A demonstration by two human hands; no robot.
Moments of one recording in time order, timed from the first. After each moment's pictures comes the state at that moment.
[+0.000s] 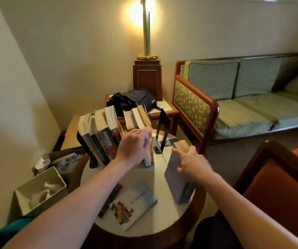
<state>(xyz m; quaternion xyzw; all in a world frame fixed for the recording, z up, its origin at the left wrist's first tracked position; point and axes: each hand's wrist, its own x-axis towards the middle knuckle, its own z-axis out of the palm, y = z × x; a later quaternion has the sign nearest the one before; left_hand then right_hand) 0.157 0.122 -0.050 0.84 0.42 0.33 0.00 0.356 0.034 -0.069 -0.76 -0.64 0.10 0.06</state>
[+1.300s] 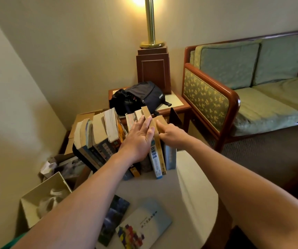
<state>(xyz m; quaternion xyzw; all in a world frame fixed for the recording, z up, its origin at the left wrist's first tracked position) 0.160 0.219 -0.057 0.81 0.53 0.16 0.21 0.334 0.230 -0.069 -0.66 -0.68 0.29 0.16</state>
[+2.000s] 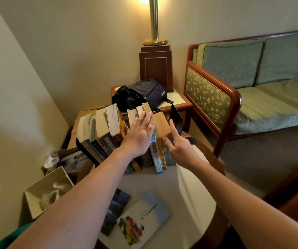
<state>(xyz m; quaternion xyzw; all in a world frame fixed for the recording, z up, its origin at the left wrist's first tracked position) 0.159 0.219 -0.061 0.80 0.53 0.18 0.23 0.323 0.157 -0.093 -0.64 -0.62 0.30 0.32</state>
